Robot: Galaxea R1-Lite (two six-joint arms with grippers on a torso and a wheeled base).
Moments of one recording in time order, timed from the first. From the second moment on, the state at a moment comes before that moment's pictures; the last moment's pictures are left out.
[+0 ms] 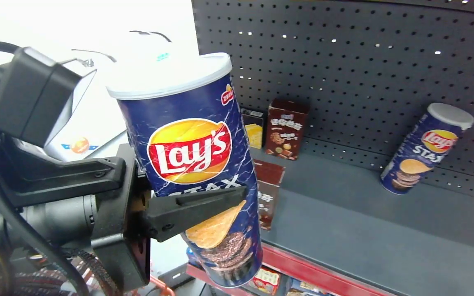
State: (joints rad) left arm -0.73 1.30 -0.75 -0.56 -0.47 -0.01; right arm 0.00 0.01 0.00 0.01 0.03 0.00
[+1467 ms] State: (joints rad) left arm -0.66 1.32 -0.73 -0.57 -0.51 -0.01; right arm 0.01 0.01 0.00 0.01 0.03 -0.01
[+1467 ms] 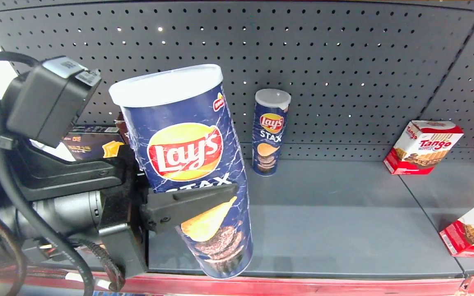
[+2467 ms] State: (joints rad) left arm -0.61 1.41 -0.77 -0.57 -0.51 0.00; right arm 0.29 0.85 -0.59 -0.17 0.16 -0.01
